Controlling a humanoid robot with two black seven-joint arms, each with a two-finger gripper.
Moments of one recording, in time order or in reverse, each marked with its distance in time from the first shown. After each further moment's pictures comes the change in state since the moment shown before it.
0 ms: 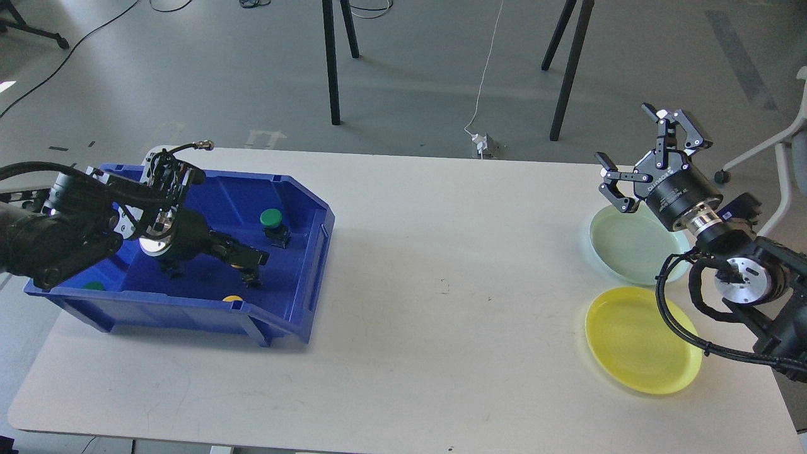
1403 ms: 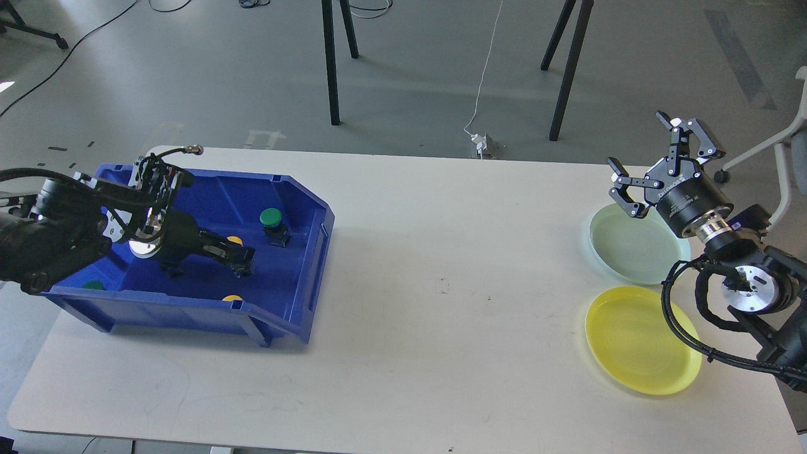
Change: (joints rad) left arm -0.044 0.203 -0.100 -0.238 -0.001 0.006 0.000; right arm -0.053 0.009 0.179 -0.003 0.005 0.000 0.000
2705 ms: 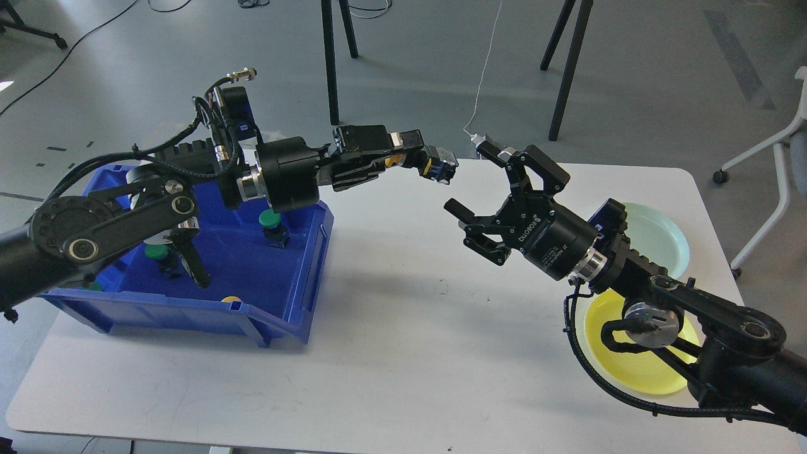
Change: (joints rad) left arm 0.154 -0.227 -0.394 -0.244 -0.654 0.033 0.000; right arm -0.040 0.111 -0.204 0.475 -0.393 0.000 0.085
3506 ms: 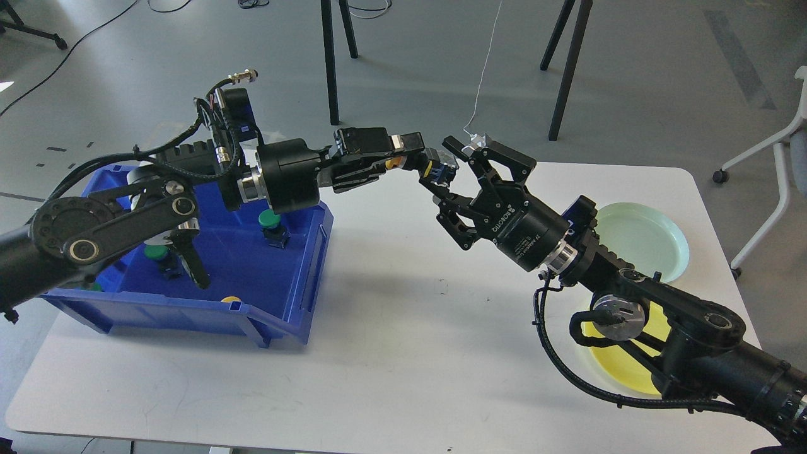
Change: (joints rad) left arm 0.001 0.000 0.001 0.000 0.002 -0.002 0.000; right arm 0.023 0.080 0.015 -0.049 0.007 0.000 0.000
